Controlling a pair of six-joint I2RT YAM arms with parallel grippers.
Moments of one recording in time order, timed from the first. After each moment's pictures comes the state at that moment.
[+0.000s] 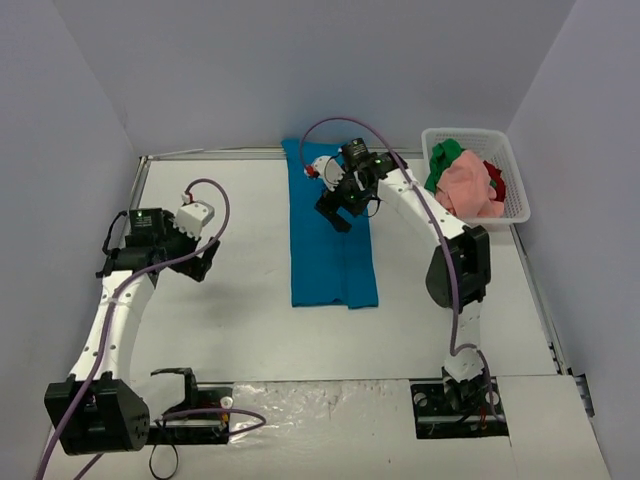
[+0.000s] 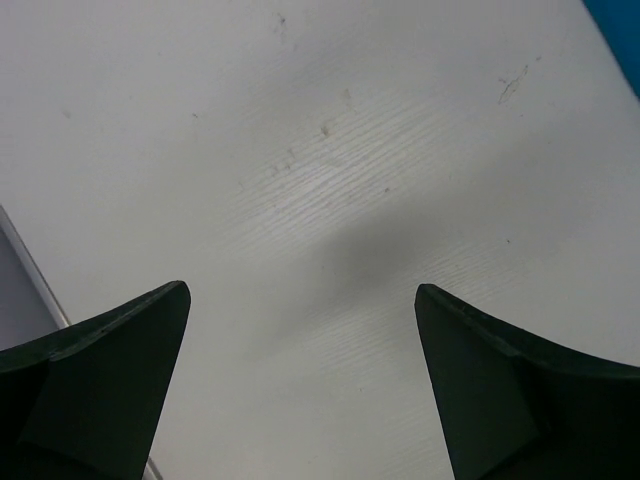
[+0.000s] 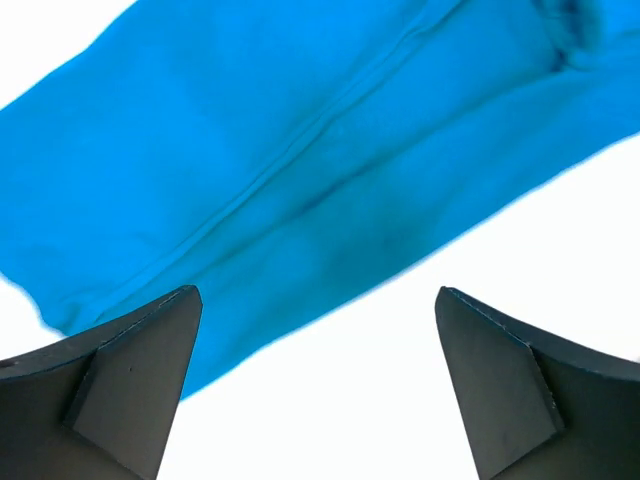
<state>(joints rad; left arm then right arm) 0.07 1.11 0.95 -0.67 0.31 0.50 0.49 2.13 1.98 -0.95 -0.18 -0.53</state>
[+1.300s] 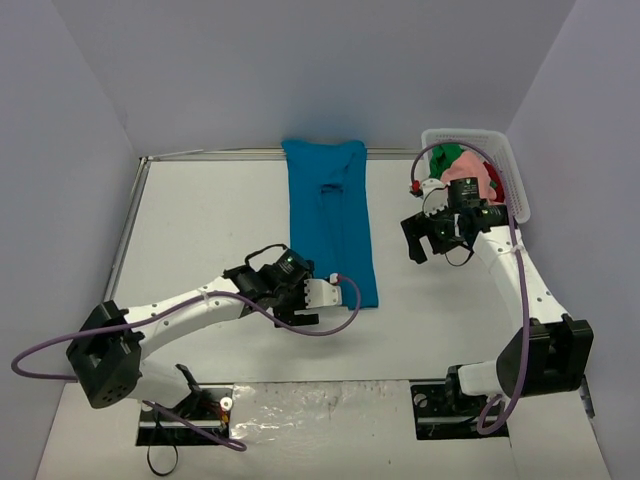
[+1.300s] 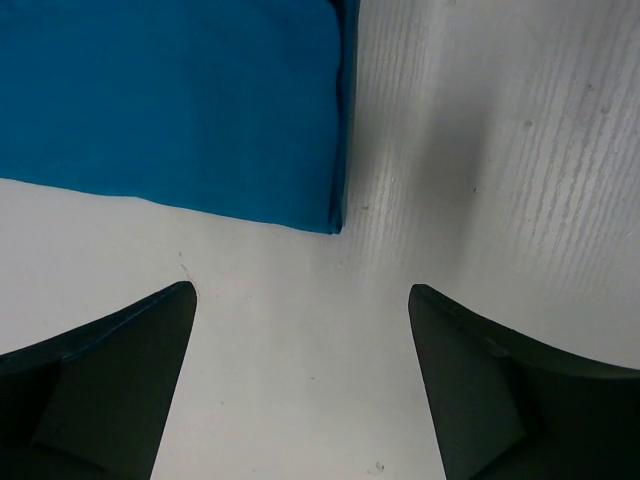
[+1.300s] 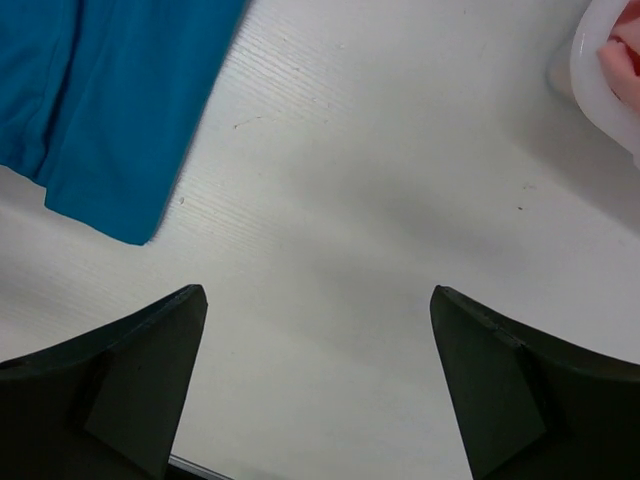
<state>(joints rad) -0.89 1.37 0.94 -0.55 0.02 0.67 0.11 1.36 1.19 -0.84 -0.21 -0.34</state>
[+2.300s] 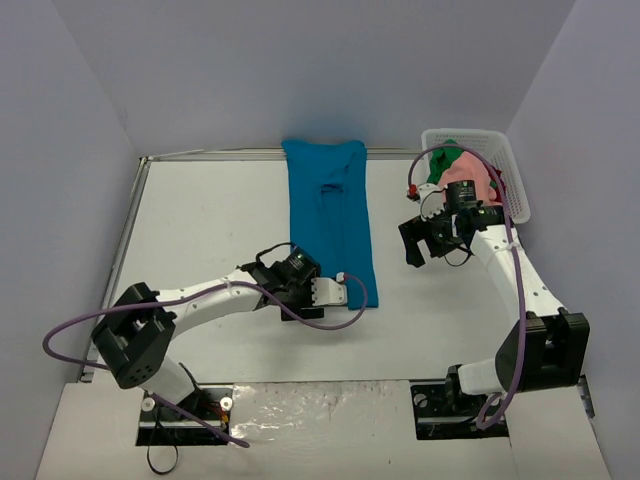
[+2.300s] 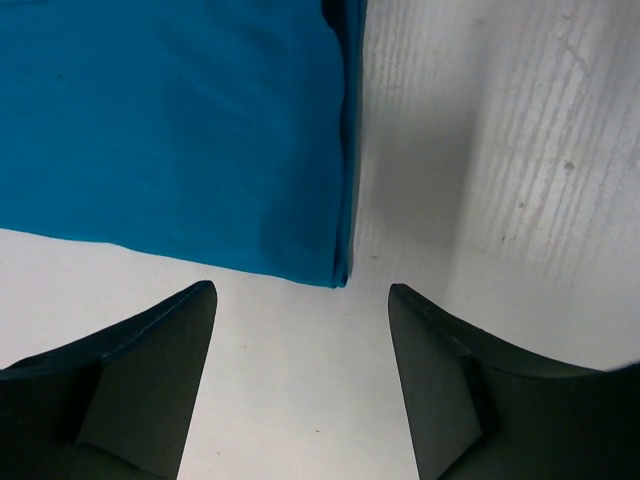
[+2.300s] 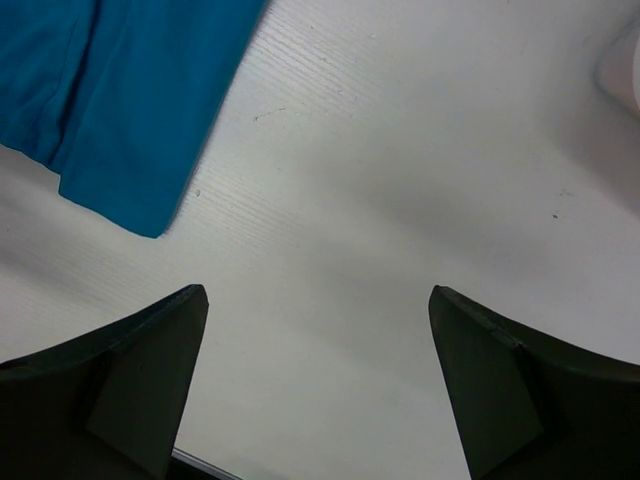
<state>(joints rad) -0.86 1.51 0.94 -0.45 0.05 0.69 0.10 1.38 1.16 -0.84 -0.26 -0.35</state>
